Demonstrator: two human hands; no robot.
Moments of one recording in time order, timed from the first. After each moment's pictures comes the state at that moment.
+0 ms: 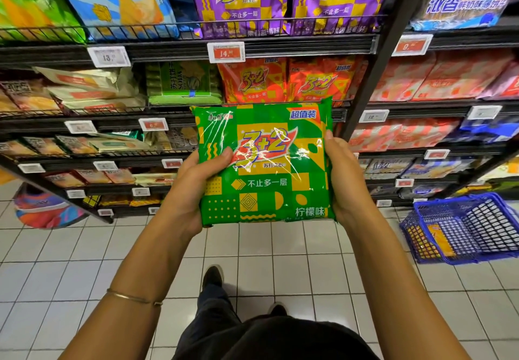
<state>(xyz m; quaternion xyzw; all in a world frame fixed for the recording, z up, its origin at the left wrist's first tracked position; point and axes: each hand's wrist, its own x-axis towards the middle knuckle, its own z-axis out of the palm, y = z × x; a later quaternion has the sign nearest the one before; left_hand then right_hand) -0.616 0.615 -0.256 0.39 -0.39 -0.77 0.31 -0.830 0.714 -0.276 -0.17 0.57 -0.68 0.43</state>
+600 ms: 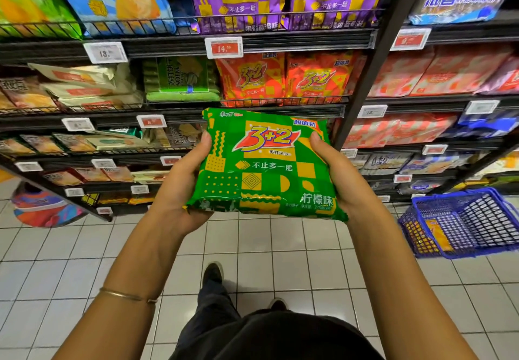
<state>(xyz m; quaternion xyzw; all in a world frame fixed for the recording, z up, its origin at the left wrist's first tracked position) -0.608 0.616 -0.253 0.36 -0.35 -0.83 0.25 -0.830 0.721 -0.268 -0.13 0.52 -0.61 0.58</state>
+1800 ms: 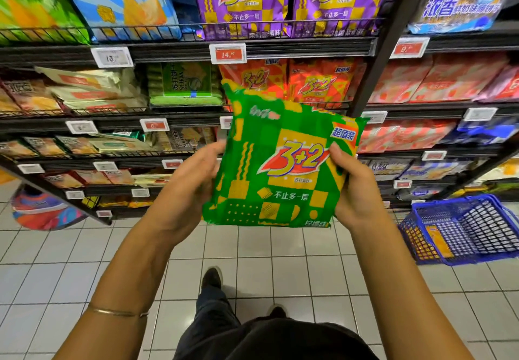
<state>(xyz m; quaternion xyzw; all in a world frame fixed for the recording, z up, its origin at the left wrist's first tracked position) -0.589 0.621 -0.251 0.29 -0.53 -0.76 0.25 -0.831 0.735 -0.277 -0.15 0.37 -0.74 0.54</state>
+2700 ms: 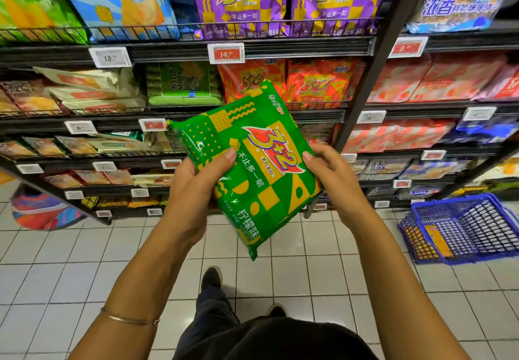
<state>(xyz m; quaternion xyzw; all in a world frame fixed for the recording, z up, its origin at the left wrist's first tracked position) -0.613 0.639 -0.248 0.41 -0.50 -0.67 0.36 -0.841 0.728 -0.297 -0.33 0.63 -0.58 0.40</state>
